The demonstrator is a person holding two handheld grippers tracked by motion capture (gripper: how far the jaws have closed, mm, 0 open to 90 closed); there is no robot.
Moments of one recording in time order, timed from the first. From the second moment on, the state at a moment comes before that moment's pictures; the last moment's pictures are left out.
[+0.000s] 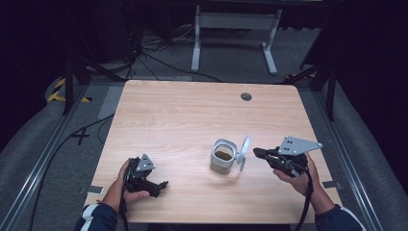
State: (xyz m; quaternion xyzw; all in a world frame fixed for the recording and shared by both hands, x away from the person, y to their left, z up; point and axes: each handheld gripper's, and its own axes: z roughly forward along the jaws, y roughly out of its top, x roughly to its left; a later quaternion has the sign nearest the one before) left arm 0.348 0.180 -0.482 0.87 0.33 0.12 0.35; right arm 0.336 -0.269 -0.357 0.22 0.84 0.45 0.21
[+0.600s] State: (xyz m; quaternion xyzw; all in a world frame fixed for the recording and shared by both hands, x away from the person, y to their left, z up) left arm 0.348 0.180 -0.482 0.87 0.33 0.12 0.35; right arm 0.339 -0.251 -0.353 0.20 0.84 0.46 0.21
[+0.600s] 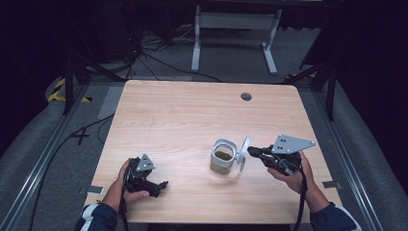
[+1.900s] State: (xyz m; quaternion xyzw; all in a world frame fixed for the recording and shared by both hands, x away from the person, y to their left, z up) left arm 0.347 0.180 -0.482 0.87 0.33 0.12 0.35; right arm 0.341 -0.248 -0.354 0.20 0.85 0.44 0.21
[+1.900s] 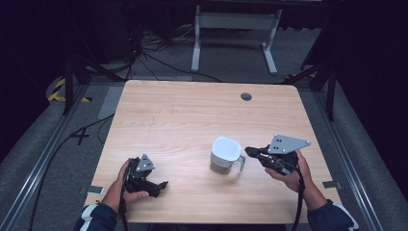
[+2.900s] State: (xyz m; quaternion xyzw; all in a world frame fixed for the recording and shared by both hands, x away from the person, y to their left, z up) left arm 0.349 0.180 -0.482 0.87 0.32 0.12 0.35; right arm 0.309 -0.347 -0.390 0.26 0.84 0.41 0.25
